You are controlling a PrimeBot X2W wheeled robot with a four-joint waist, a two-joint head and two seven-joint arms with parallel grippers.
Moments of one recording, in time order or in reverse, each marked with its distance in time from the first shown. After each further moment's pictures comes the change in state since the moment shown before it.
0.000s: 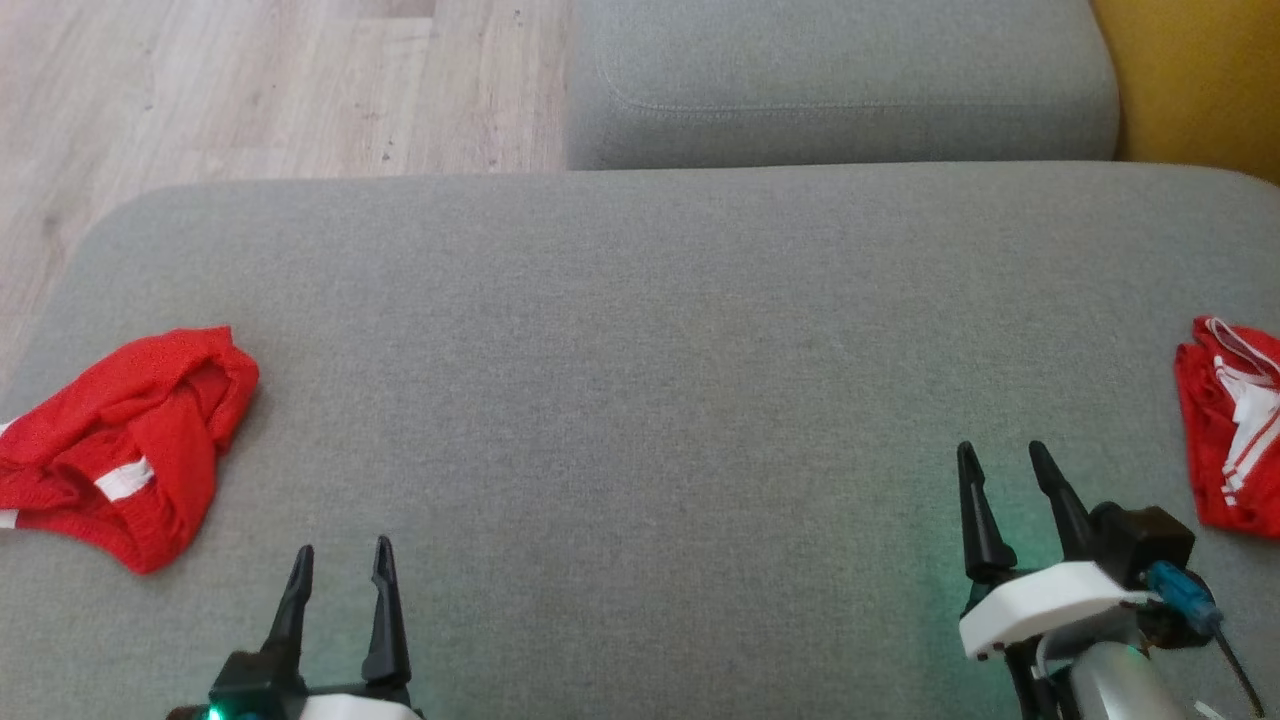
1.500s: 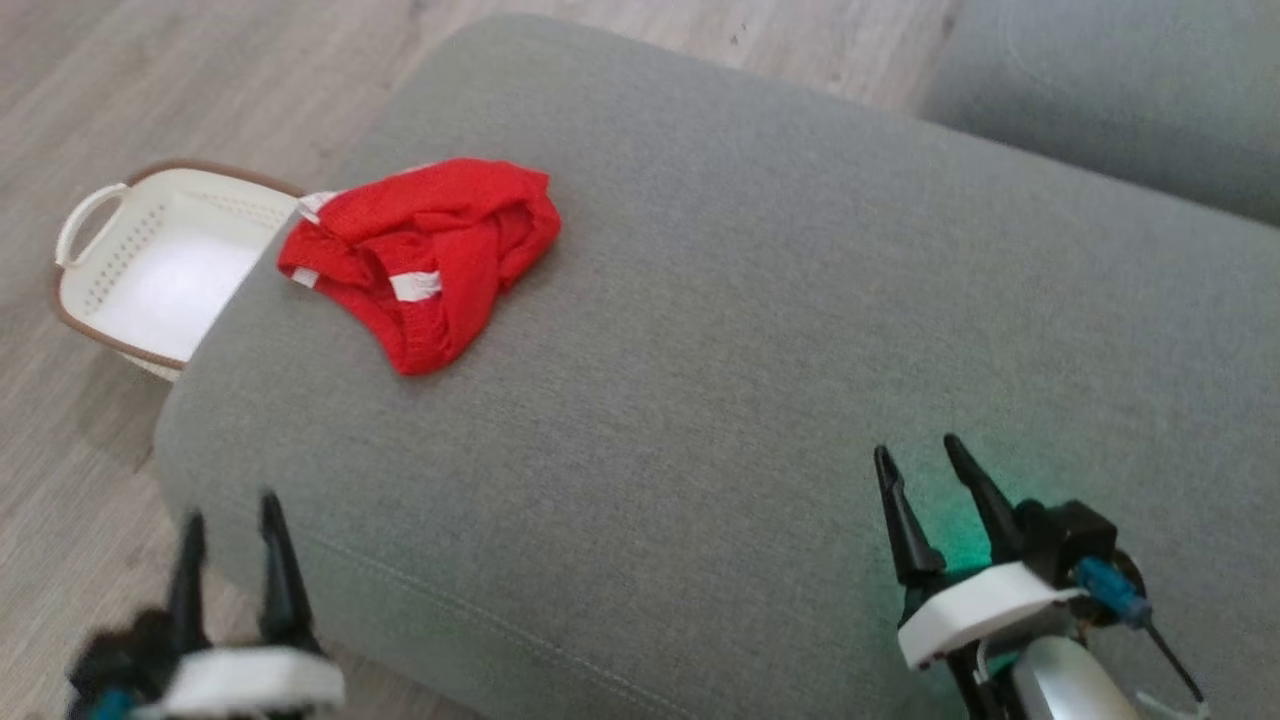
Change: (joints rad) left arm -0.047 0.002 0.183 0.015 -0.097 -0.108 0.000; right arm 0.009 0.003 0.158 -0.044 0.016 0.000 0.000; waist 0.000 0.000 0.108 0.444
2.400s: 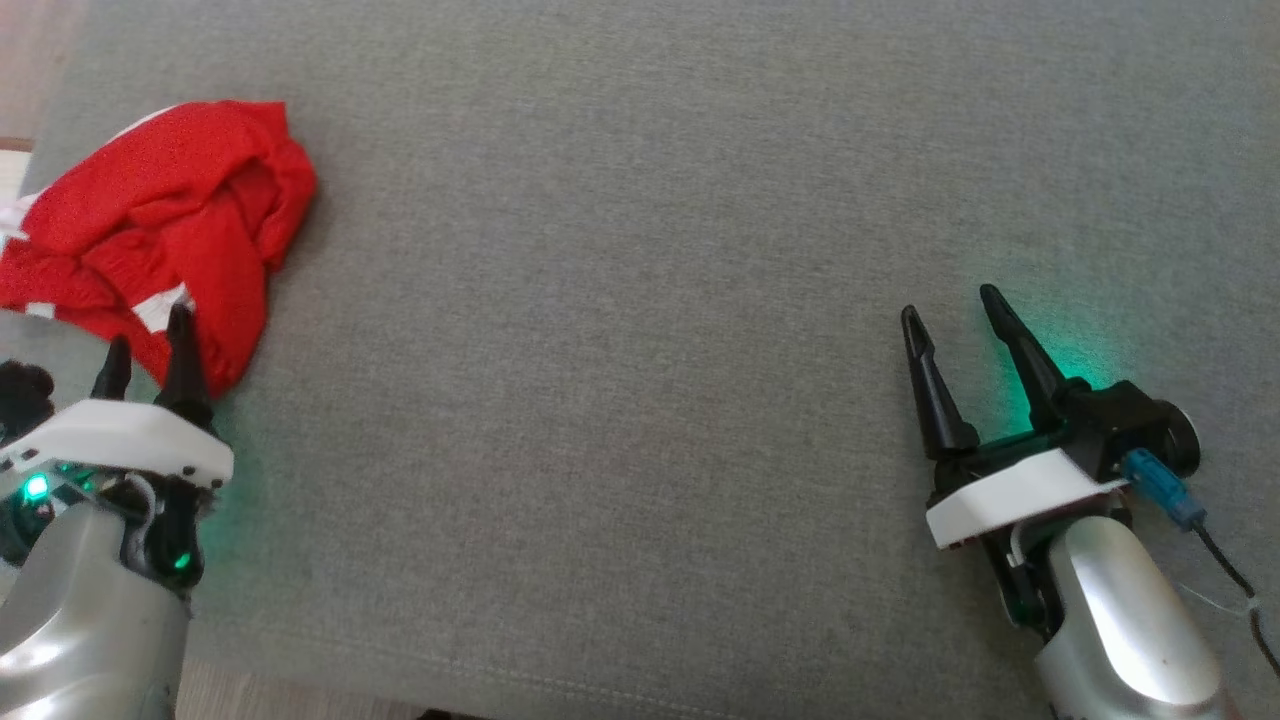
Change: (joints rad) left arm -0.569 0.272 -0.266 0.501 -0.510 -0.024 0.191; right arm -0.153 -0.071 0.005 -0.109 -0.056 0.000 0.000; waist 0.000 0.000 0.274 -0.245
